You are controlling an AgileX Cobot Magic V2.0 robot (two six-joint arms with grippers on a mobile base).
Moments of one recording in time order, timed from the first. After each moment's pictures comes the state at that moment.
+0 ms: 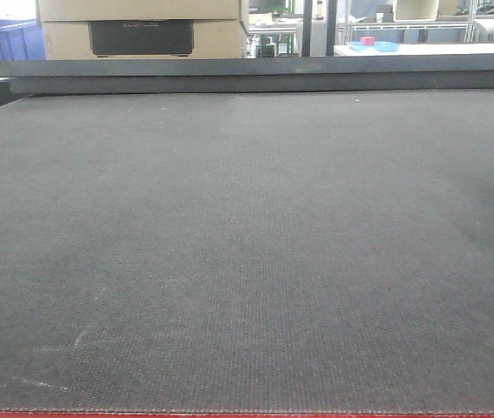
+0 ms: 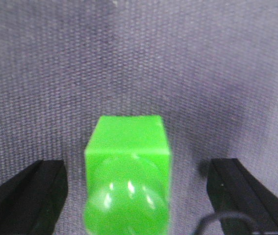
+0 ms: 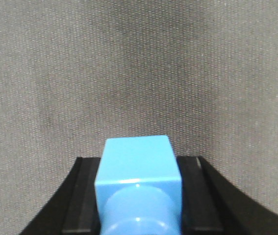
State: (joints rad) left arm -0.03 1.63 -1.00 0.05 0.95 -0.09; right arm 0.07 1.49 -1.08 0.08 0.97 0.08
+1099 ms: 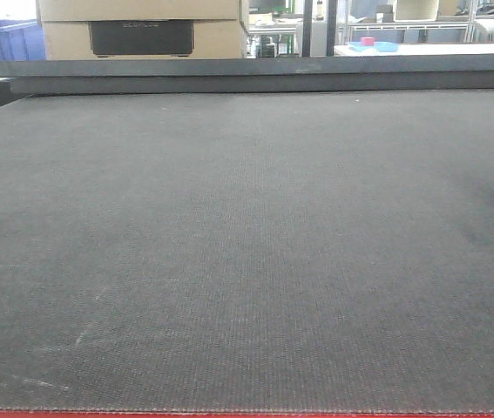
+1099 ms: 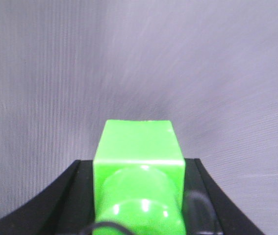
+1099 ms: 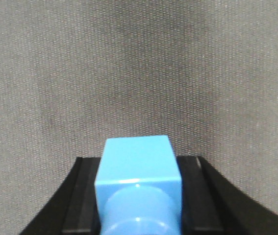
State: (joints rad) left arm -0.03 1.50 -1.06 0.02 0.86 -0.04; right arm 0.08 1.49 -1.08 0.09 0.95 0.06
